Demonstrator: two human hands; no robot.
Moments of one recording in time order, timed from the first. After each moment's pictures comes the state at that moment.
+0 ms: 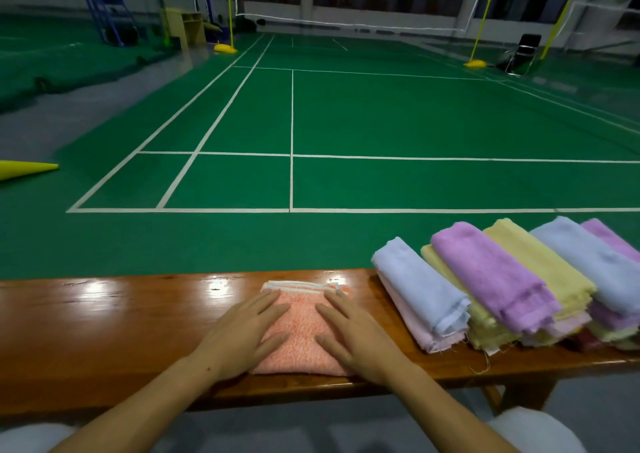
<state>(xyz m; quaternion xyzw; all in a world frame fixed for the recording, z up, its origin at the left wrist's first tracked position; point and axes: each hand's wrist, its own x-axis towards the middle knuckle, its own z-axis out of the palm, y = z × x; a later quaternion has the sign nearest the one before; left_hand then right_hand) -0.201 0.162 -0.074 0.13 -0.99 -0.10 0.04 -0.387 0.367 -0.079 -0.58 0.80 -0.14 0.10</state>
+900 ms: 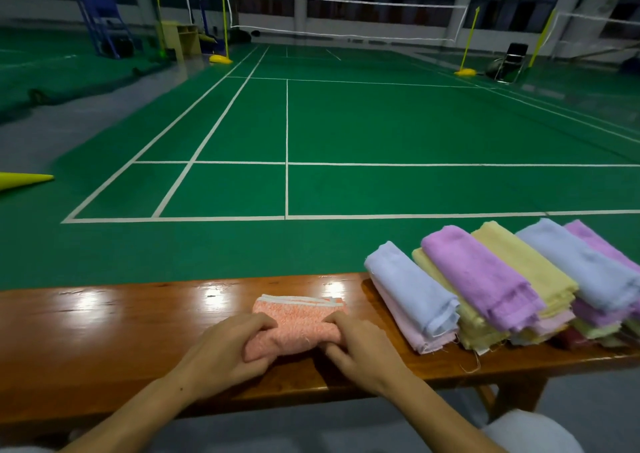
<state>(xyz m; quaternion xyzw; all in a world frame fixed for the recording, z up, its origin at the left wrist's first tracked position) -0.172 0.174 -0.060 0.08 -0.96 -0.23 0.15 -0.365 0.390 -0.050 -0.53 0.81 -0.25 0.10</state>
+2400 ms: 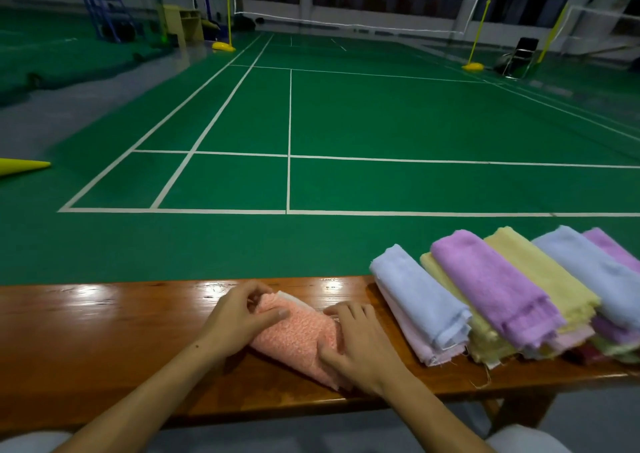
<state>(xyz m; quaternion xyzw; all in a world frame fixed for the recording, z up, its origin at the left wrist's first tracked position) -0.227 0.151 -0.059 0.29 -0.83 -0.44 0.17 -0.377 0.369 -0.052 -0.50 0.84 -0.18 0.11</state>
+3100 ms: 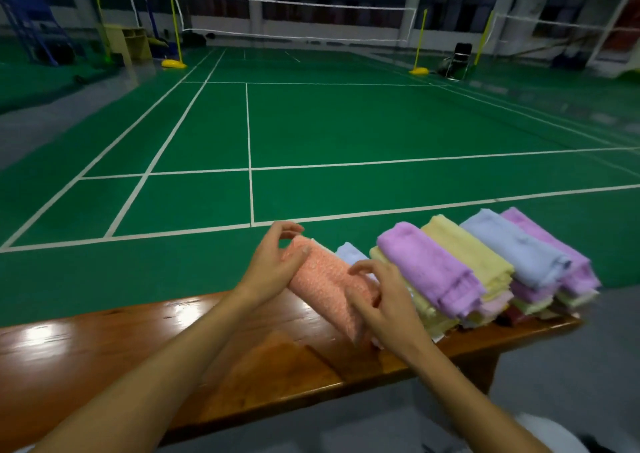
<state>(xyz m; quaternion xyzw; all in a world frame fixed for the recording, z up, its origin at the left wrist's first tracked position) -0.347 0.210 0.019 0.11 -0.81 -0.50 0.29 -0.416 0.446 0.012 -0.38 0.80 -0.46 0.01</state>
